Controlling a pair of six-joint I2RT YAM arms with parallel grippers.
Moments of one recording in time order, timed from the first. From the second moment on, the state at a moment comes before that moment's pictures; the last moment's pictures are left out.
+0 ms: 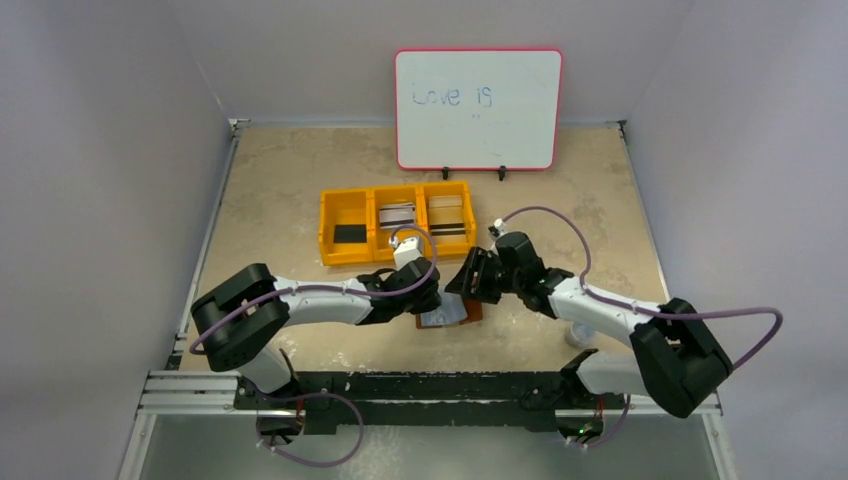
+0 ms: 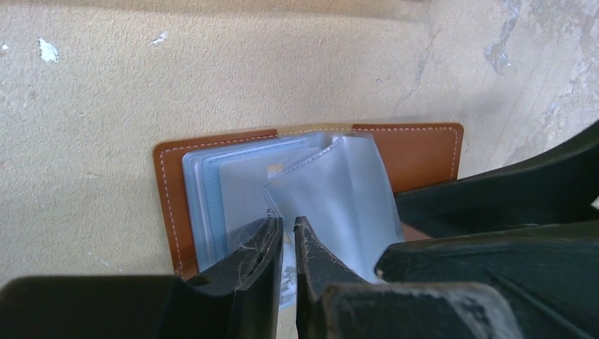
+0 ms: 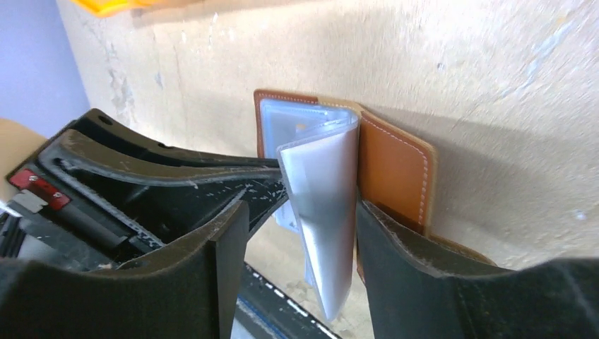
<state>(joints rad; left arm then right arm) -1.03 1.58 0.75 -0.01 -0.29 -1.11 0.61 1.29 0.50 0.03 -0.28 0.93</state>
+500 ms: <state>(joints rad) -1.03 1.59 0.75 0.01 -0.28 -1.11 0.83 1.25 0.65 -0.26 0.00 0.61</state>
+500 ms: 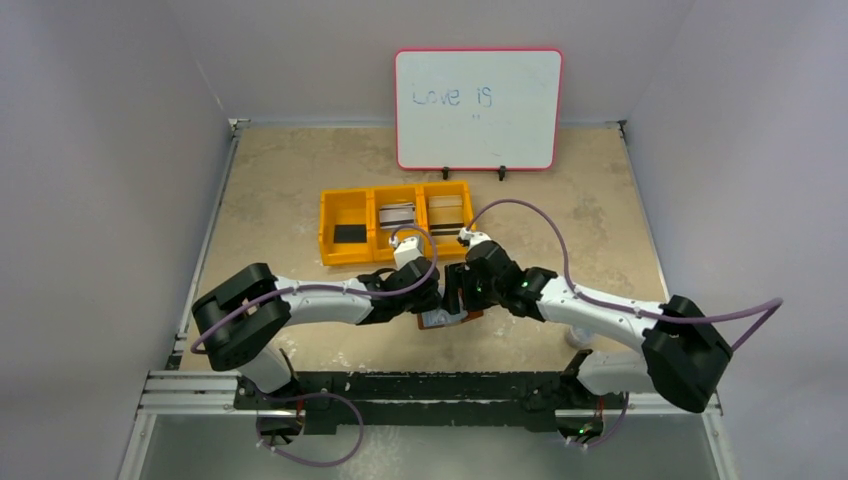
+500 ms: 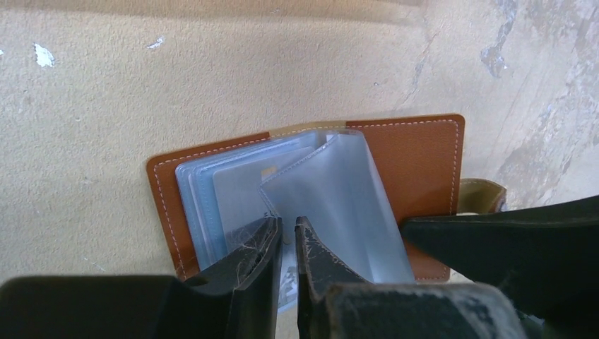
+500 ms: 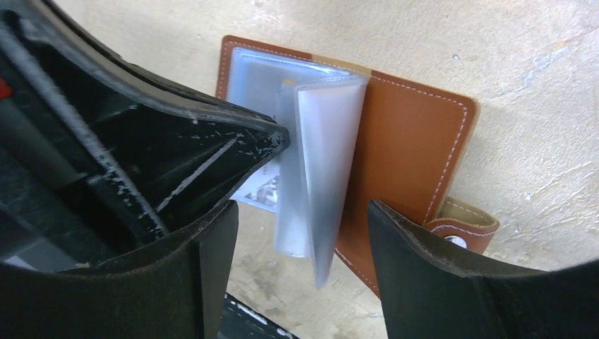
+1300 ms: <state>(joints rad) -1.03 1.49 0.72 -0.01 -0.33 -1.10 0.85 1.27 0.64 -0.26 0.06 0.74</state>
